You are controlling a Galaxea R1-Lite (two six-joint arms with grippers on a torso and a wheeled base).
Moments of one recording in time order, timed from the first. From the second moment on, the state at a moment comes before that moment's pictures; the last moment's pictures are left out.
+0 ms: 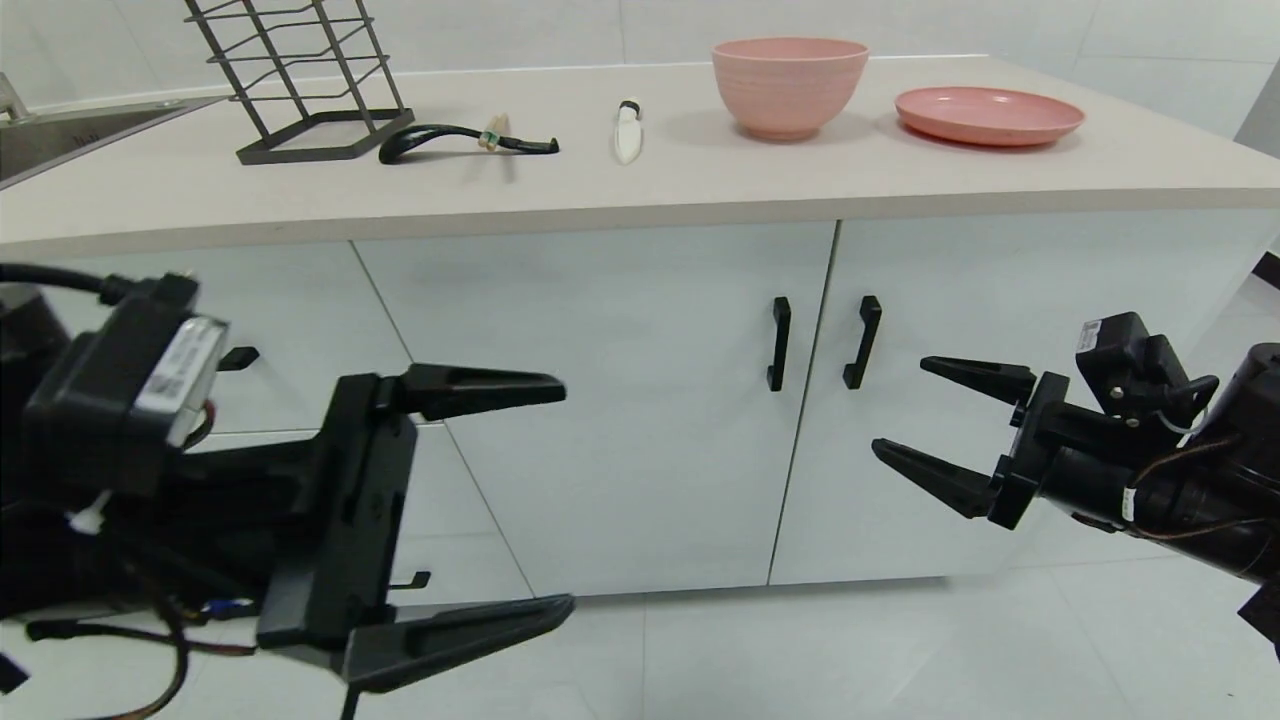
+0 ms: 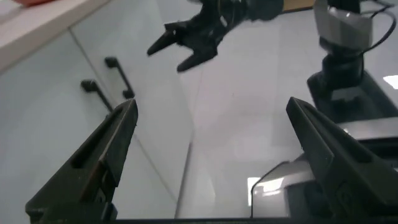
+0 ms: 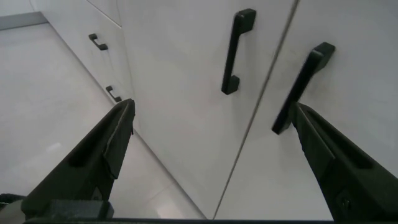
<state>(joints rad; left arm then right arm) -0.42 1.40 -0.58 -0.85 -0.99 0.31 0.29 1.69 -0.46 -1.31 0.60 -0.22</state>
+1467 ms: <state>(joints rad) -0.75 2.04 -1.21 -0.86 -0.59 0.13 0.23 1.86 -0.62 -1.34 0.67 -0.22</state>
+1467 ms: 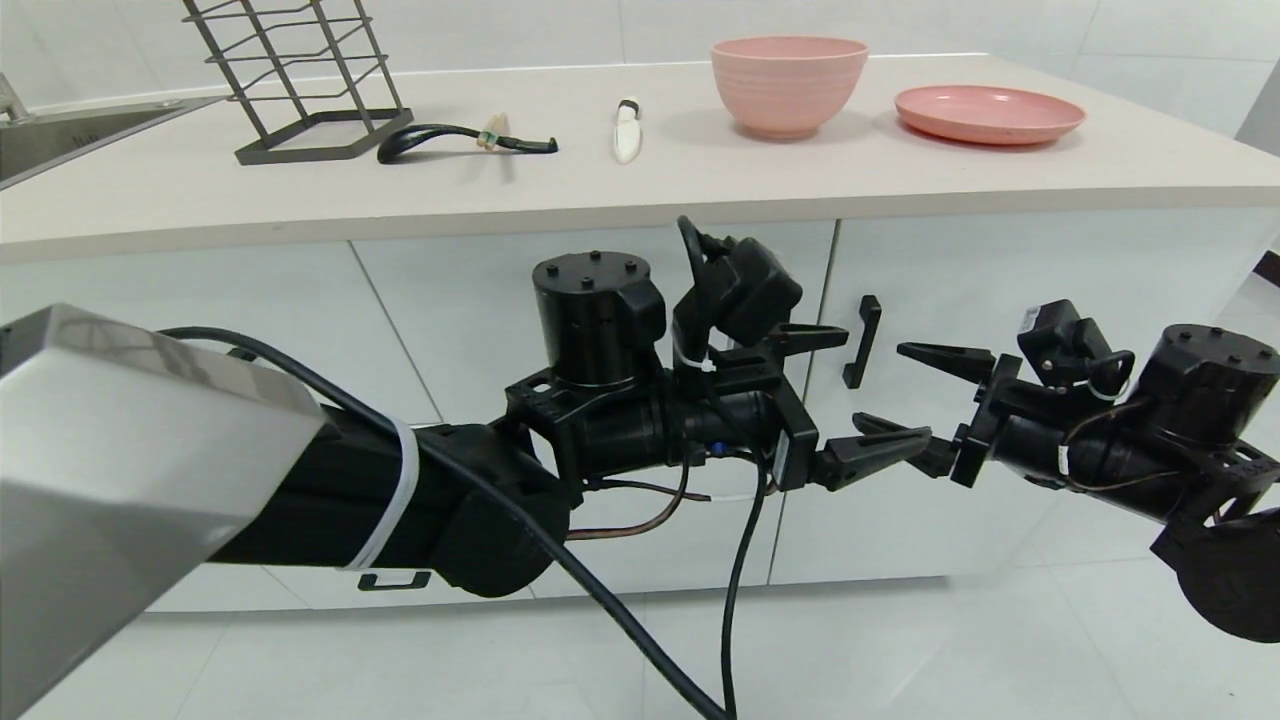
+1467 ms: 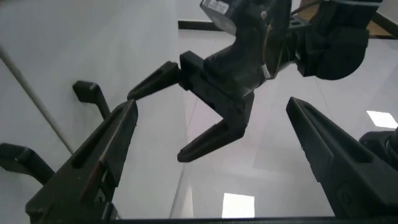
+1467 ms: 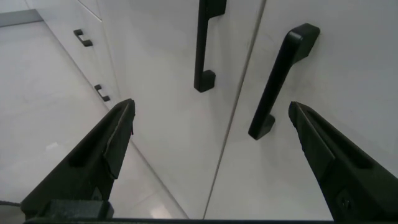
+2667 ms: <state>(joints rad) -0.69 2.07 -1.27 -0.80 -0.65 0.15 0.21 2.00 -0.78 -1.36 0.76 -0.22</state>
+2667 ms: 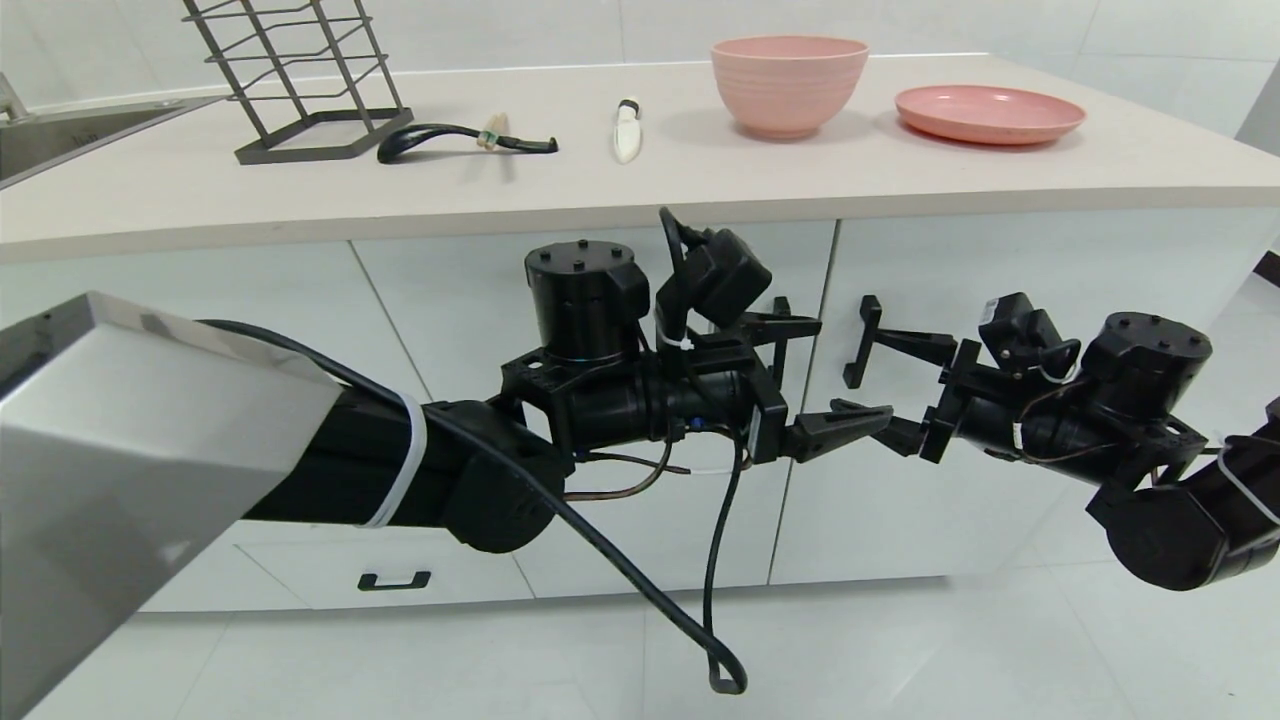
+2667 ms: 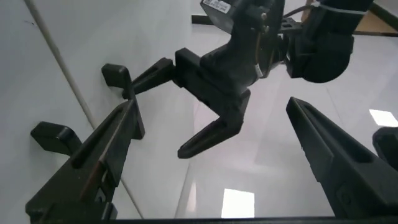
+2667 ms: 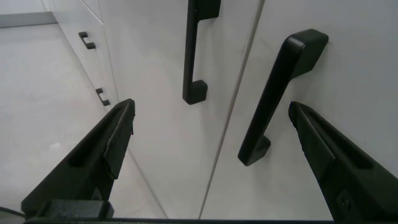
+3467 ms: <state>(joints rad) -0.66 2.07 -1.45 -0.53 -0.65 0.35 0.23 2.02 -0.78 -1.38 0.90 -0.22</state>
